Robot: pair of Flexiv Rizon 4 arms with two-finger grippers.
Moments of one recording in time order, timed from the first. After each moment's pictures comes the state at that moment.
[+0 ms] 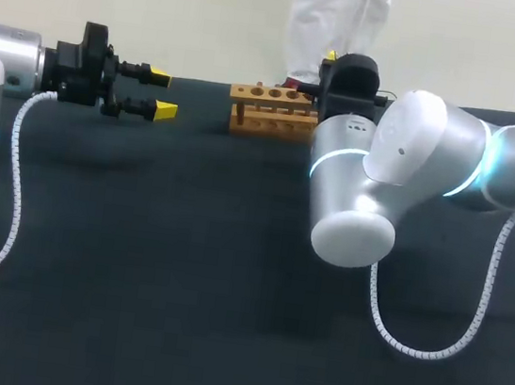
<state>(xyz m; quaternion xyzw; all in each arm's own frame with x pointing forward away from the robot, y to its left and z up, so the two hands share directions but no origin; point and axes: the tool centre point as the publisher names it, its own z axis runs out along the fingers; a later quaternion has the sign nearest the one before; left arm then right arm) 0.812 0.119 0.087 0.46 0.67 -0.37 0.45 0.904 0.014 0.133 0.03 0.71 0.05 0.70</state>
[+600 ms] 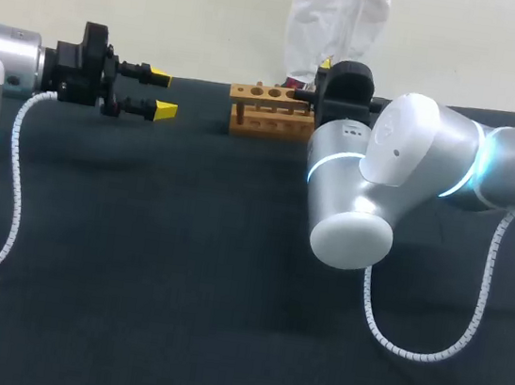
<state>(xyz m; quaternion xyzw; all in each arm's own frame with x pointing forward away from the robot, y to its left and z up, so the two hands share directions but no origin) 0.812 0.119 0.087 0.46 0.67 -0.37 0.45 0.907 0.020 0.112 0.02 0.72 0.05 0.69</state>
